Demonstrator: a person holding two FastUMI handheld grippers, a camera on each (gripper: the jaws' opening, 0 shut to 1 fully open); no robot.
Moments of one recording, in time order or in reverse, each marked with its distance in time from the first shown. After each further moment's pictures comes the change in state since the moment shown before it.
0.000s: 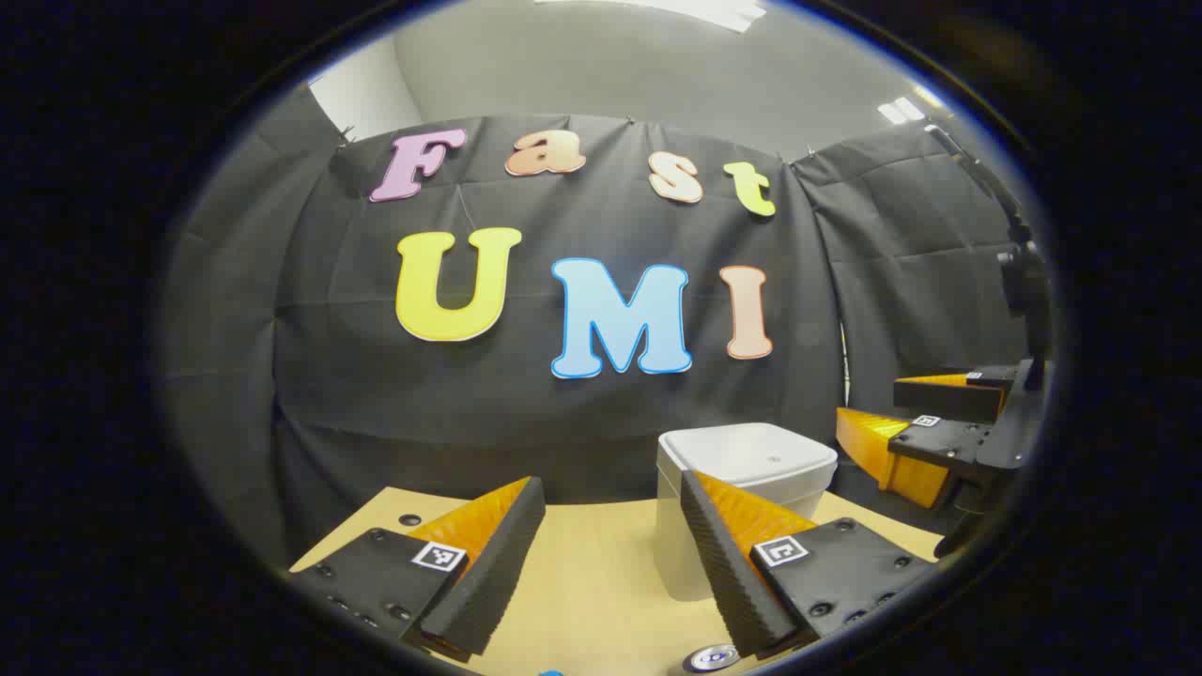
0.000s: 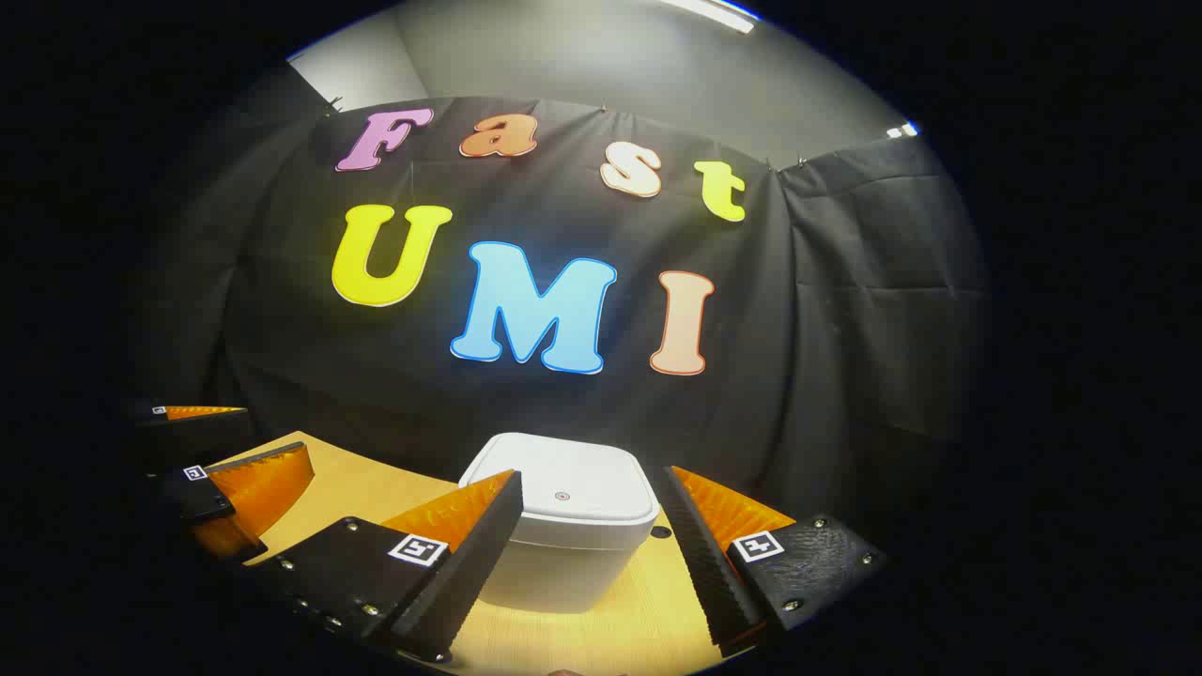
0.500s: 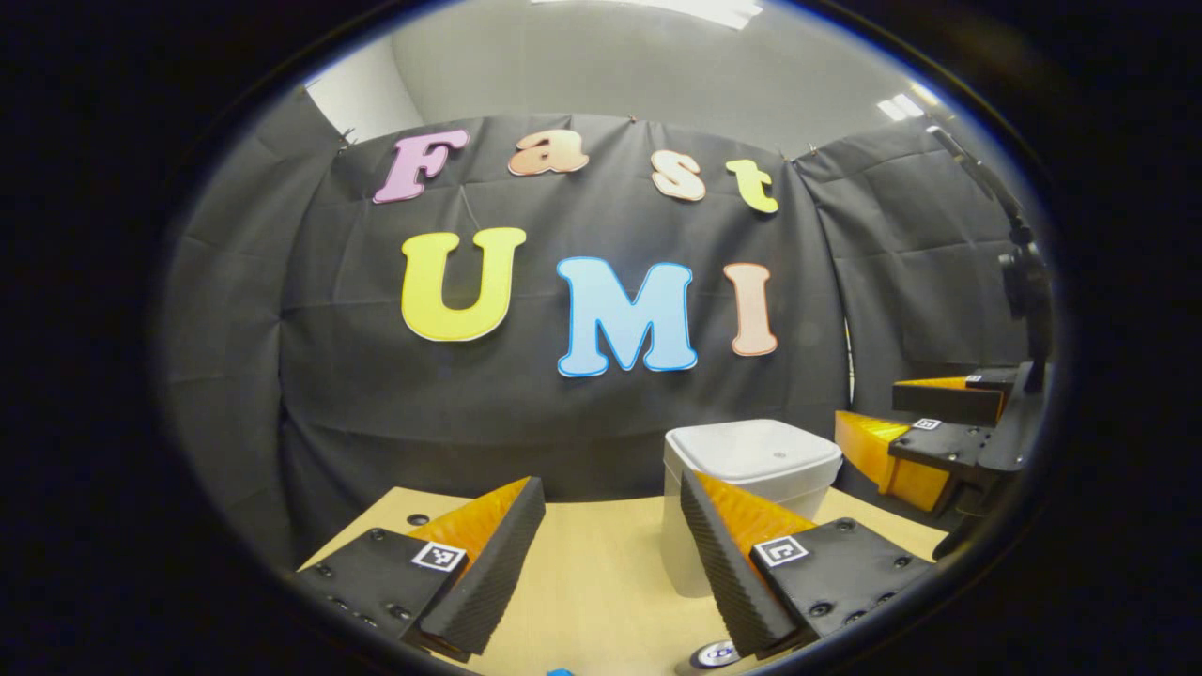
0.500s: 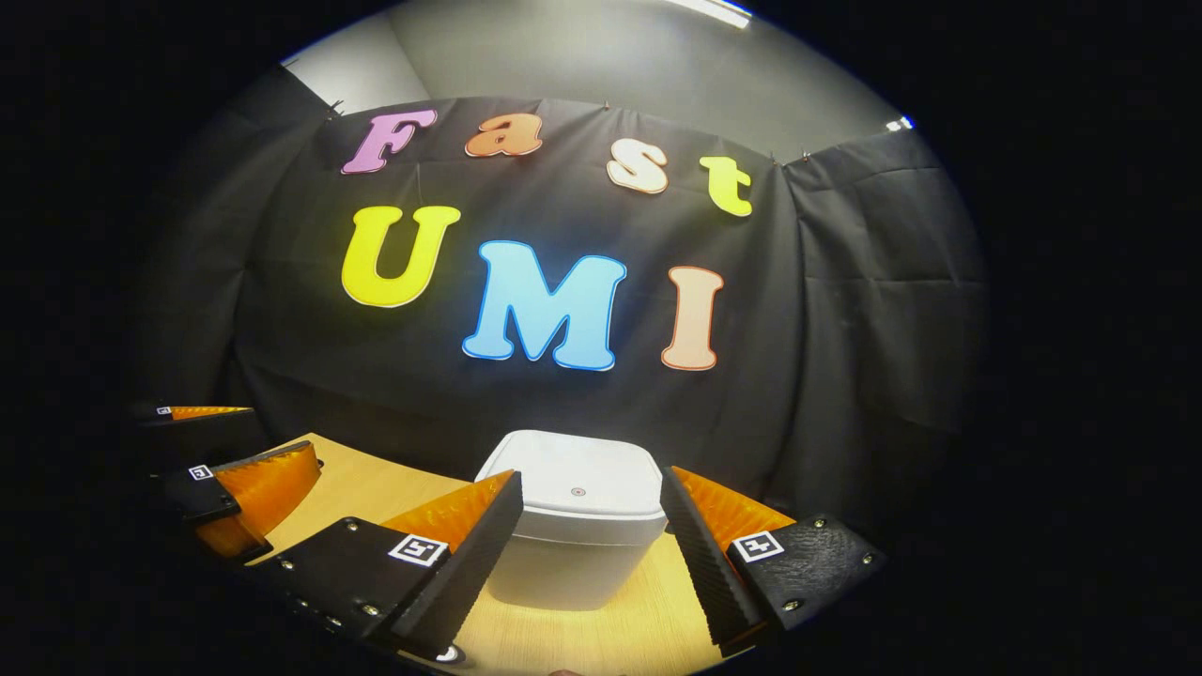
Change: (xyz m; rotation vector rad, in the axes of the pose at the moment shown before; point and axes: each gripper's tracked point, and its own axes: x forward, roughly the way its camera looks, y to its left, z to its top) left arm -0.006 0.008 0.001 0.017 0.006 0.028; right arm -0.003 0.013 -0.002 0.004 0.006 0.039
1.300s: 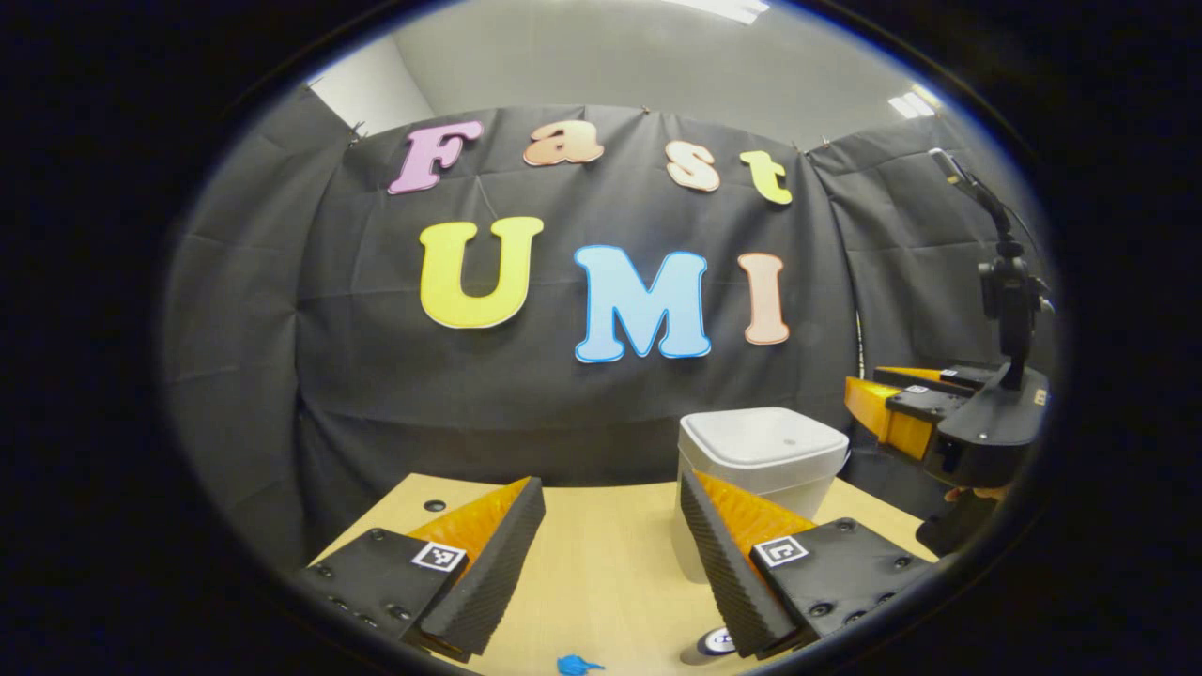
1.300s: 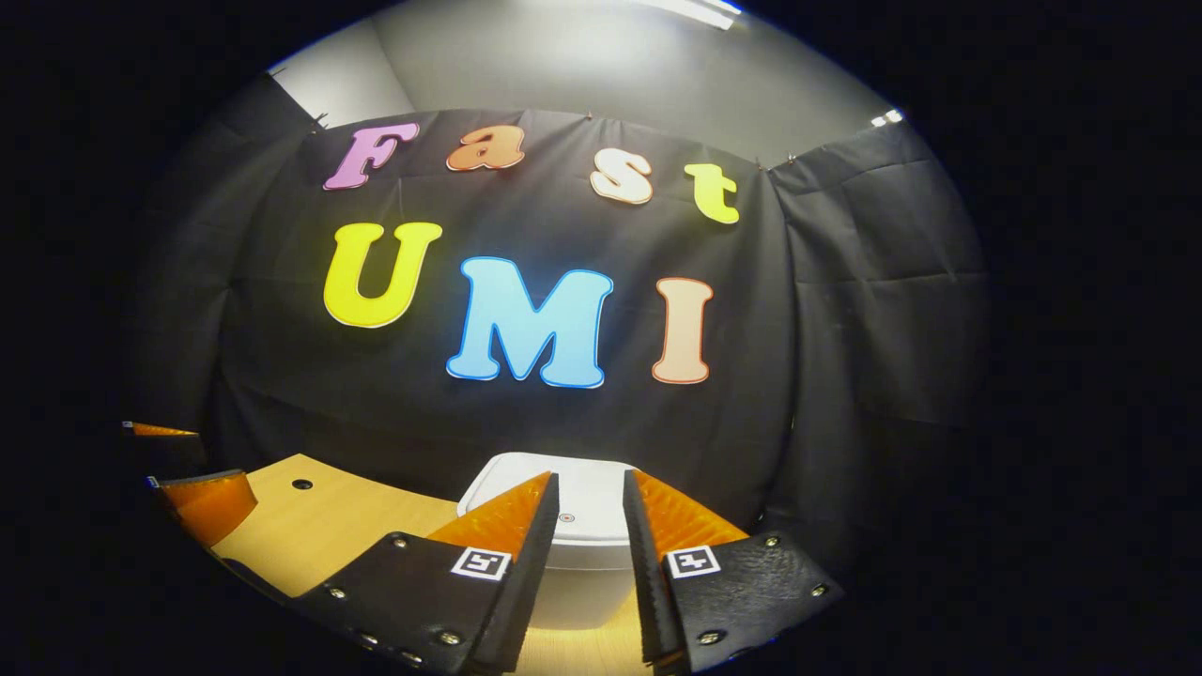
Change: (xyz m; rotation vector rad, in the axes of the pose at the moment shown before) left arm -0.024 0.017 -0.008 -0.023 0.063 0.043; right arm 0.030 -0.009 0.008 0.055 -0.050 -0.020
